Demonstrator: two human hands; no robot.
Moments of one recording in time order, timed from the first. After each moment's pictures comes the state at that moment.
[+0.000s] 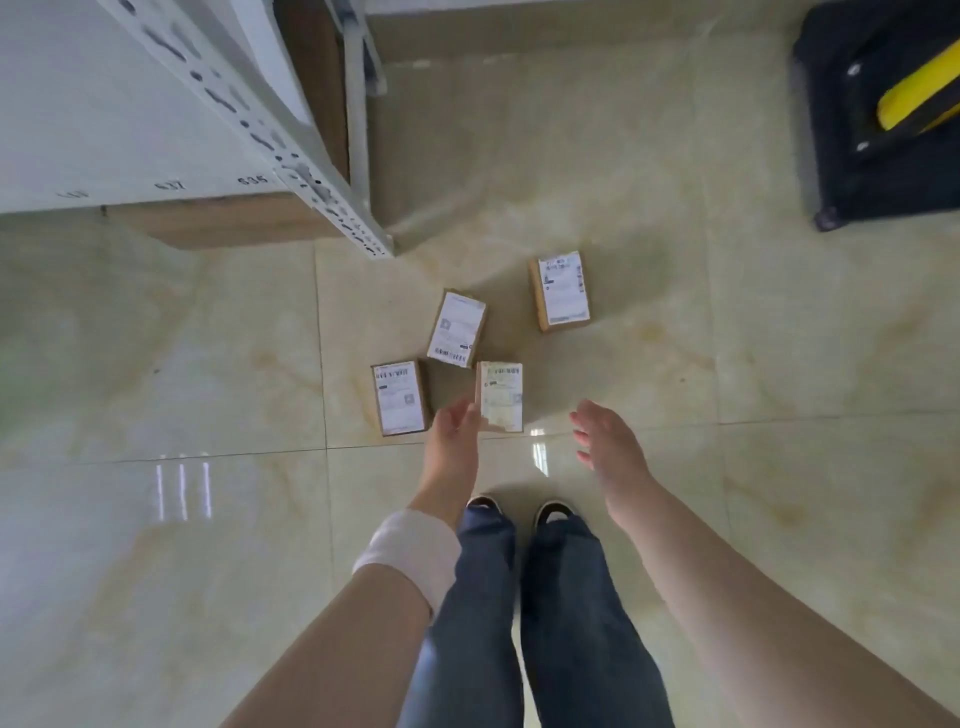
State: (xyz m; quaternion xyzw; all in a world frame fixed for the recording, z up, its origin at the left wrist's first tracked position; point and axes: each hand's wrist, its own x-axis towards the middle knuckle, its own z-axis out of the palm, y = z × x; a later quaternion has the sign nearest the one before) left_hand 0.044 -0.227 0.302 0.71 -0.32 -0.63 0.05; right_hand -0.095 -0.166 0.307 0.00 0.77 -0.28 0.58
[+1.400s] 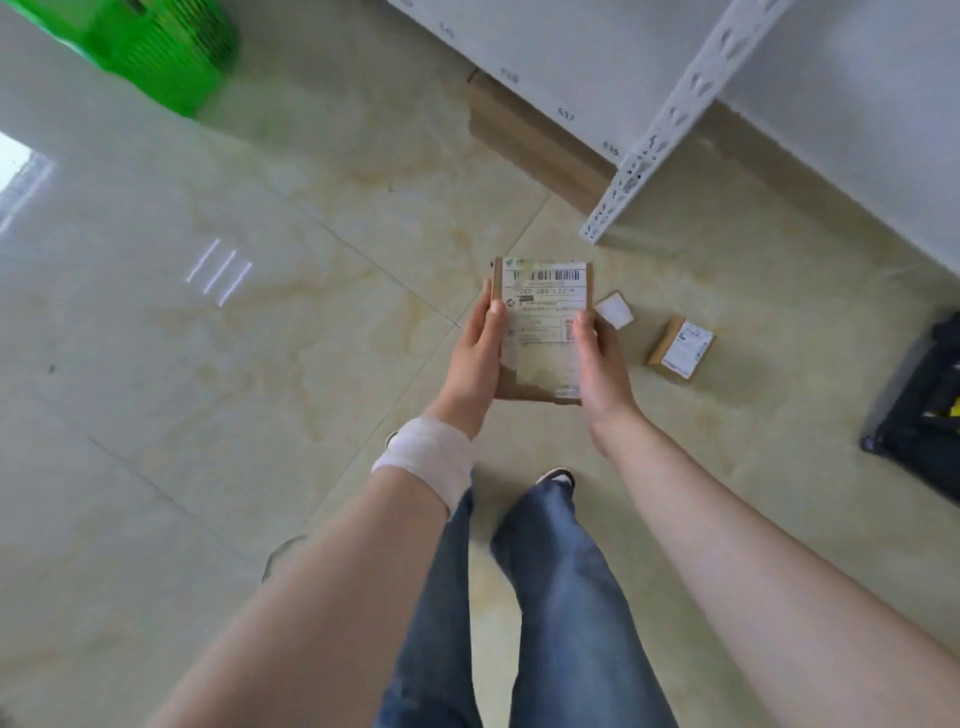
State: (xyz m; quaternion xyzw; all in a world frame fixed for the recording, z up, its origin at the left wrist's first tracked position) left_hand 0.242 -0.147 0.527 0.66 -0.14 -0.61 0.42; right_hand 0.122 -0.177 0.527 -0.35 0.65 -0.26 0.62
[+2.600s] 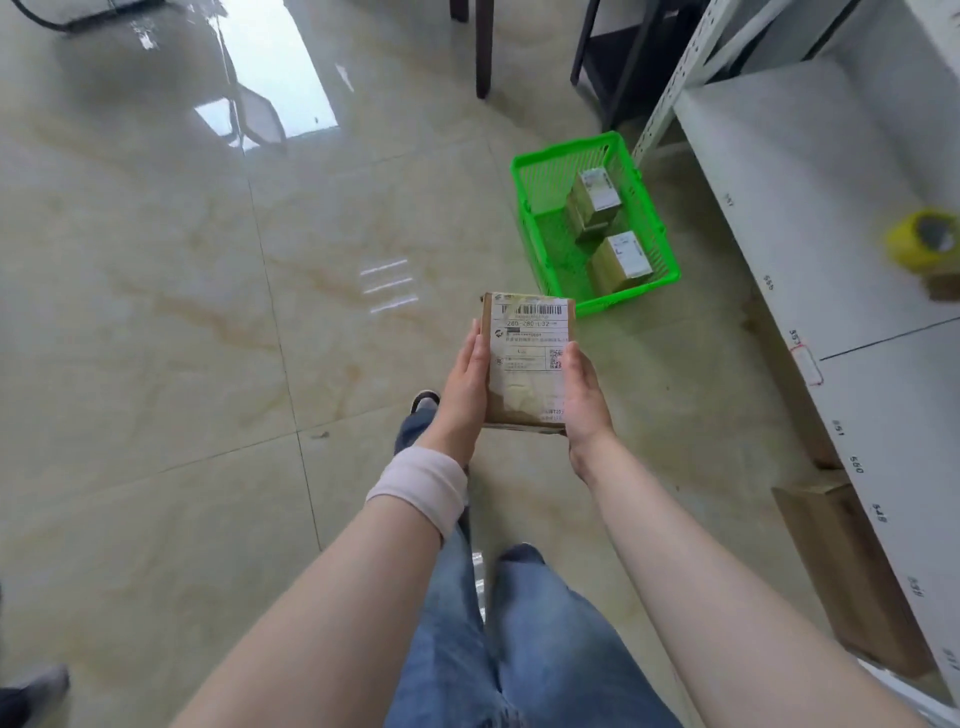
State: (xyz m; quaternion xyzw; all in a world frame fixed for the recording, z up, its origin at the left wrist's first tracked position) left_hand 1.036 -0.193 0.606 0.67 0.03 -0.41 0.62; right_hand 0.960 -0.276 0.623 -0.46 0.49 -0.10 0.73
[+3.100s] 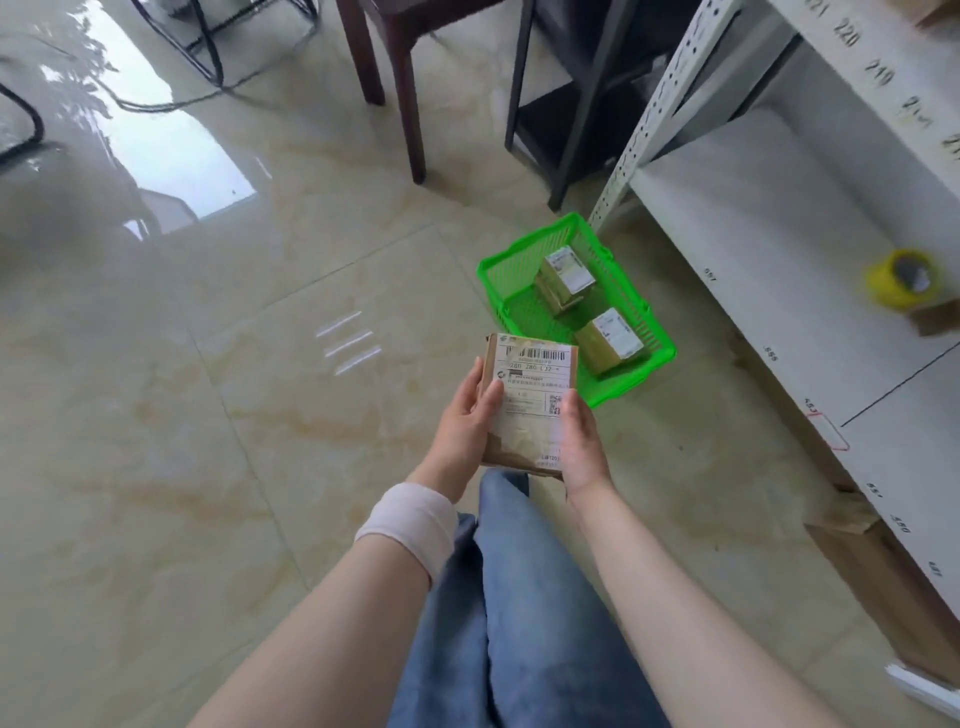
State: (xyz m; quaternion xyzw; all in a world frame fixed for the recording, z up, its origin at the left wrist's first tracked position) left_hand 1.295 -0.322 0.608 0.64 -0.06 -0.52 0.56; right_hand 1.192 -0.381 0.614 -0.42 0.57 -0.17 0.68
